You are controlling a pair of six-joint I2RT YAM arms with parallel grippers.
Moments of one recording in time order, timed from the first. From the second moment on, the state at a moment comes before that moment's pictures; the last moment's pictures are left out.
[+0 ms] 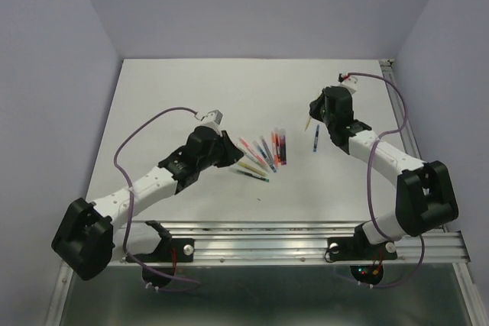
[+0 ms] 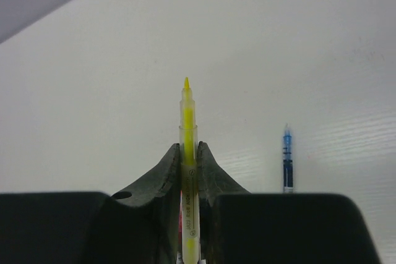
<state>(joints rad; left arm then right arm) -0.70 1.13 0.63 -0.01 0.06 -0.77 0.34 1.44 0.93 0.13 0.31 0.61</state>
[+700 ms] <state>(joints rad) -0.53 1.44 0.83 -0.25 -0.10 -0.66 0.34 1.78 1.00 -0.10 0.32 0.52</state>
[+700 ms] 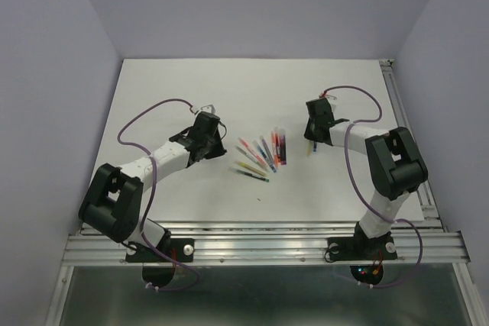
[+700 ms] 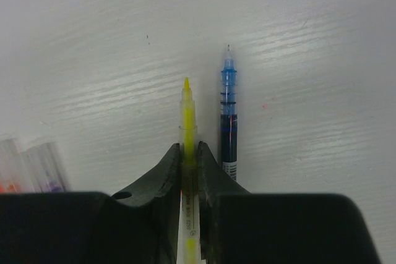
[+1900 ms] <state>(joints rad) -0.46 1.57 0.93 -0.28 -0.15 -0.65 0.34 1.24 0.83 -0.05 0.26 0.53</state>
